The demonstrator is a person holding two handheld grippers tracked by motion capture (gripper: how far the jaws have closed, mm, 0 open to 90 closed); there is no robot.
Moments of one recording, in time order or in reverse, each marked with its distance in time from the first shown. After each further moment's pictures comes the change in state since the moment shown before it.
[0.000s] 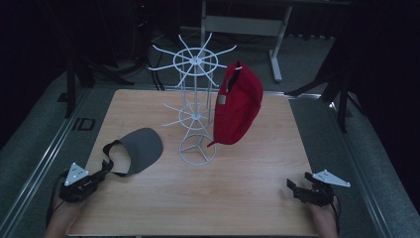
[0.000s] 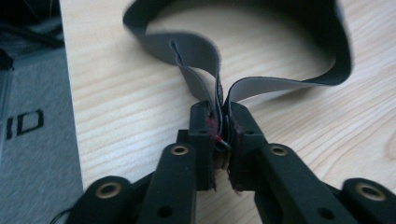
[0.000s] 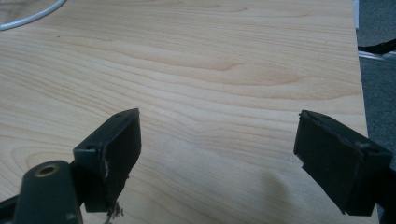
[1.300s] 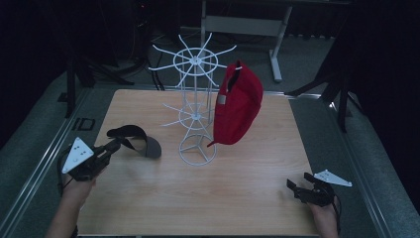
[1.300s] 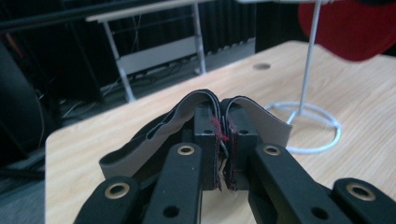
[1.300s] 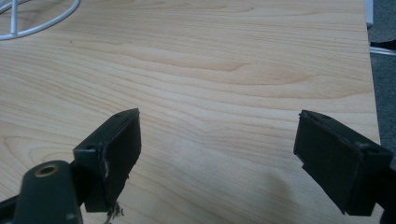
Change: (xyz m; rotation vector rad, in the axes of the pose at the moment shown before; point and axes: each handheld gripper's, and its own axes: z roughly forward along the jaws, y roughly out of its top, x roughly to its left) left arm -0.041 0.113 -0.026 -0.394 -0.115 0.150; right arm -0.002 0.000 -0.002 -0.003 0.042 0.026
